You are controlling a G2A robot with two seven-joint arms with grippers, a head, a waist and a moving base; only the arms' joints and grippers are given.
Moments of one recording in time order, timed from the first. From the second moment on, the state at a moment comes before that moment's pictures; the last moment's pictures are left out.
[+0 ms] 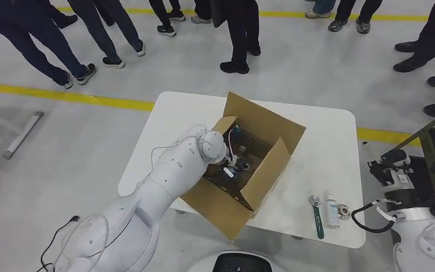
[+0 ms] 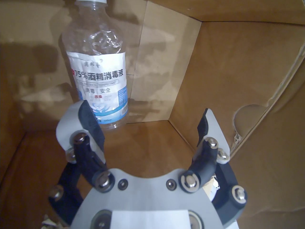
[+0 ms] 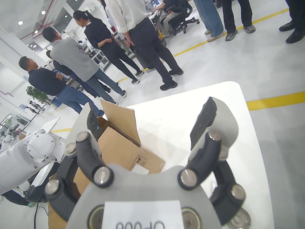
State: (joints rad) left arm 0.31 -1.64 -0.52 -0.55 0.29 -0.07 -1.06; right arm -1.77 -1.24 1.99 -2.22 -0.55 -0.03 0.26
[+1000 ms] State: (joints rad) left arm 0.53 -1.37 -0.86 -1.65 0.90 0.03 -1.47; right arm -1.77 -1.24 1.97 -2.23 -0.52 -0.04 0.26
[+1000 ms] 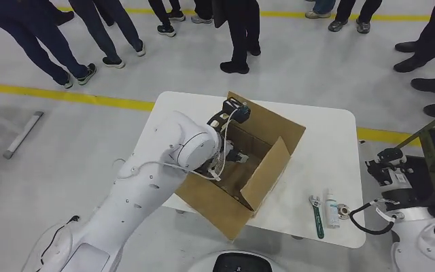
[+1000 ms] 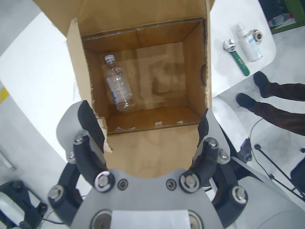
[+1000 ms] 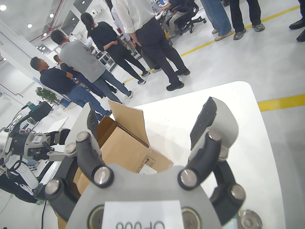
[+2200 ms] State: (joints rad) left arm 0.53 -1.40 -0.80 -1.29 1.09 0.02 -1.38; right arm -1.79 -1.25 1.99 -2.23 -0.52 -0.05 0.24
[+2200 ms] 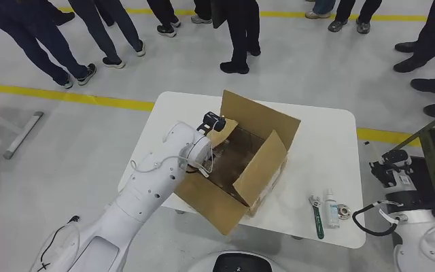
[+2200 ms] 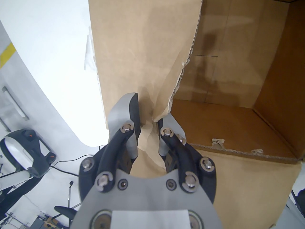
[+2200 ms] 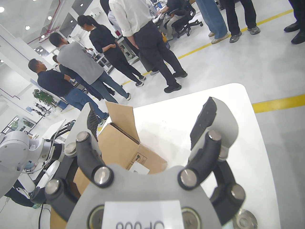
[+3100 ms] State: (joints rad) left arm 0.65 -1.38 -1.15 -1.45 0.60 0.25 -1.31; right arm -1.79 -1.25 2.00 -2.23 -0.51 -0.05 0.24
